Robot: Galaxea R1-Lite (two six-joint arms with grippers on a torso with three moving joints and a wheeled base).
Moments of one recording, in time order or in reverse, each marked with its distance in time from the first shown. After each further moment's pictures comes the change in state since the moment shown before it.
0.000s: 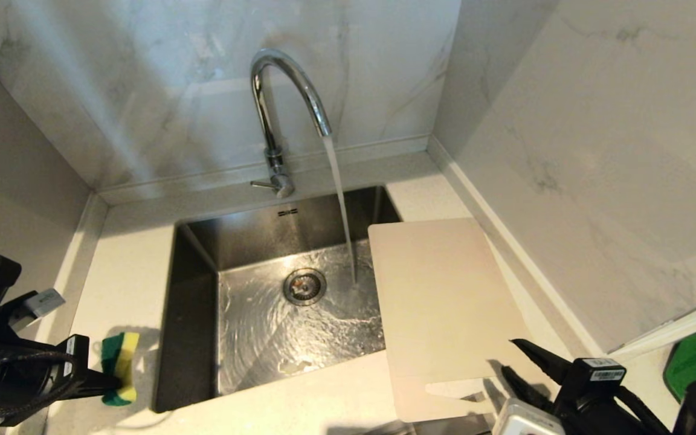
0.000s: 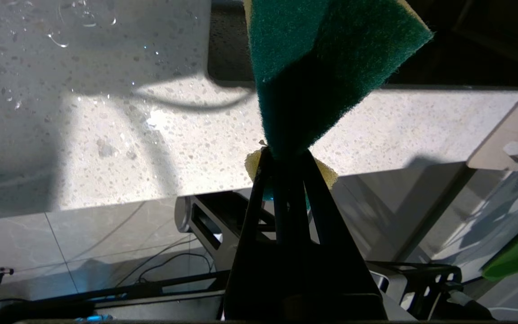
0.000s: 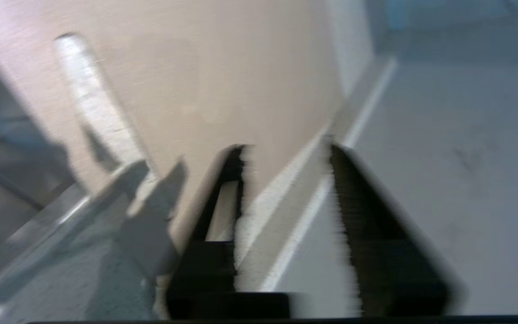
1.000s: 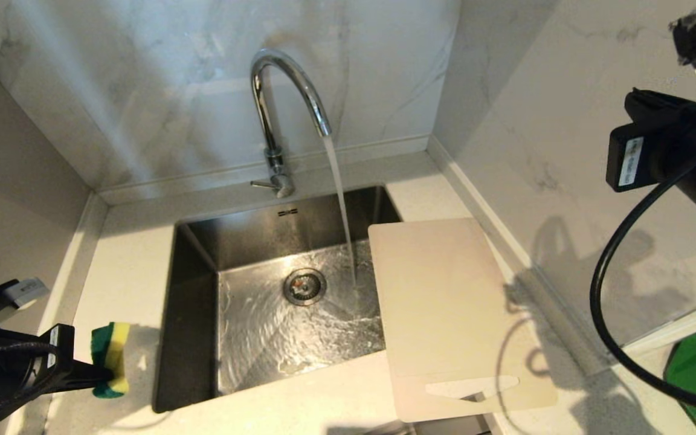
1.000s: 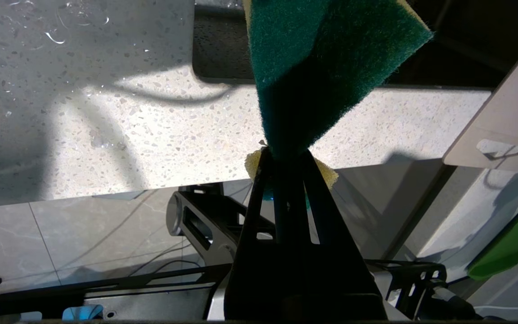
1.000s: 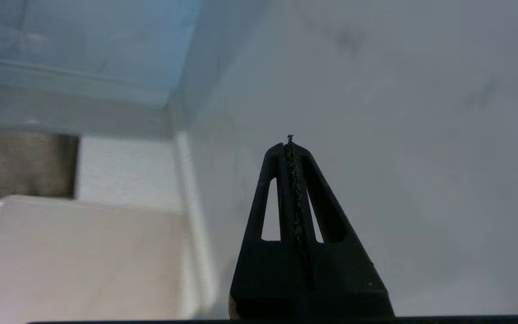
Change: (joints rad) left arm -0.023 -0.057 -0.050 0.065 0.008 -0.034; right arm -0.186 -0.108 -0.868 0.514 -0.195 0.724
